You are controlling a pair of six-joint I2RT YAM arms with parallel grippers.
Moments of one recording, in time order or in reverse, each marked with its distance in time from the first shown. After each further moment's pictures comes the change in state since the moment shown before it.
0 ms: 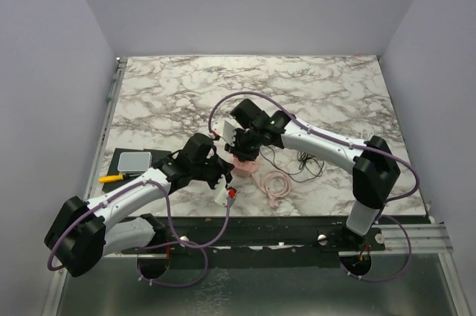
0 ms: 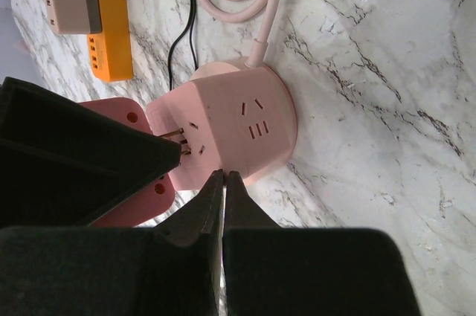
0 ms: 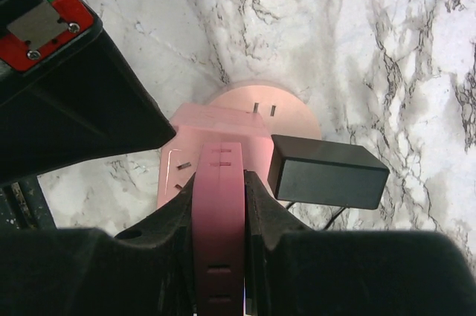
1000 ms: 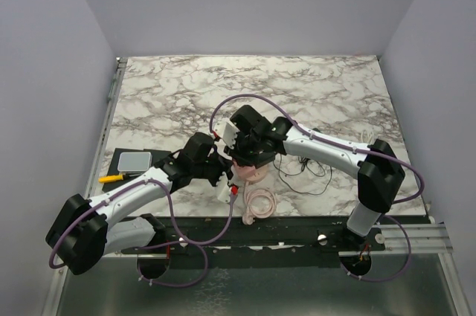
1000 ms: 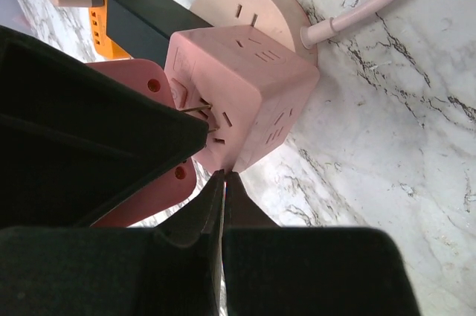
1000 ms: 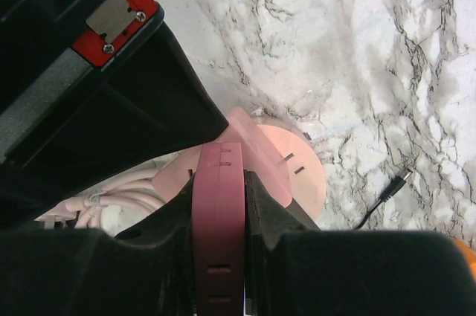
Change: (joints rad) left arm 0.000 0.015 0.000 0.044 -0.055 -0.027; right arm 0.043 -0.054 -0.074 0.070 0.054 0.142
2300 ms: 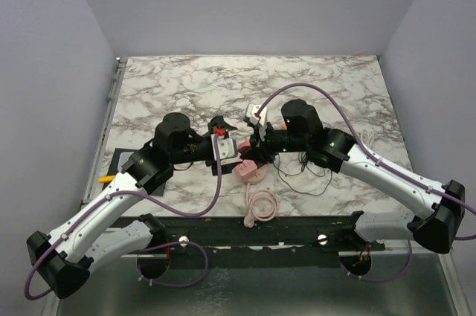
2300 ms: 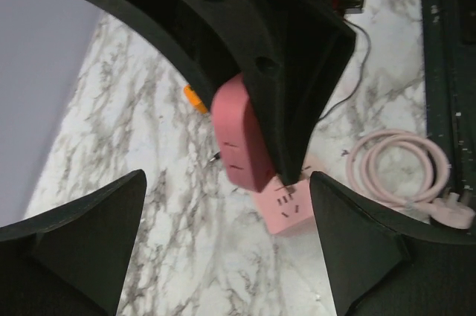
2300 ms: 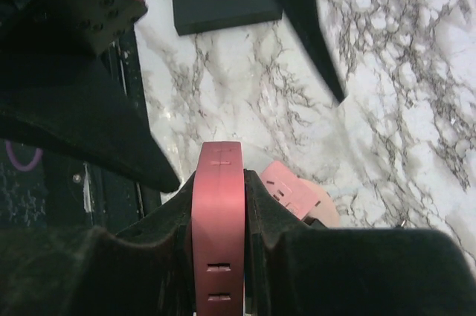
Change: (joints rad) left arm 0.004 -0.220 0.299 -0.050 0.078 -0.962; right arm -0.061 -0.472 -0.232 0.265 -0.249 0.174
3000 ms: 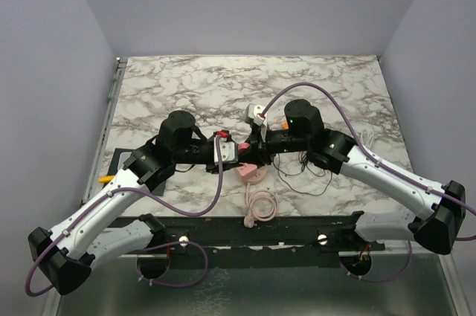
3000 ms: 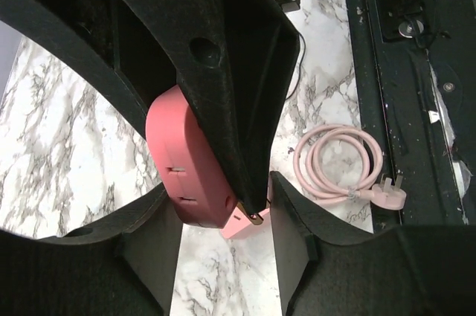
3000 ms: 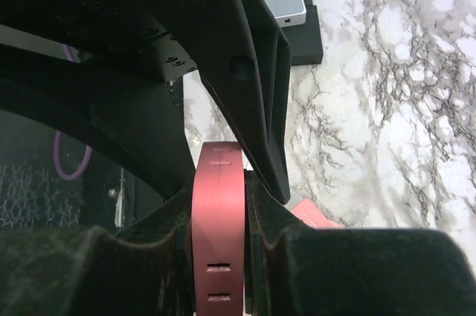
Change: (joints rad) left arm -0.004 0.031 0.040 -0.111 0.167 -0.024; right arm 0.000 -0.016 -0.034 0.146 -0.148 0.049
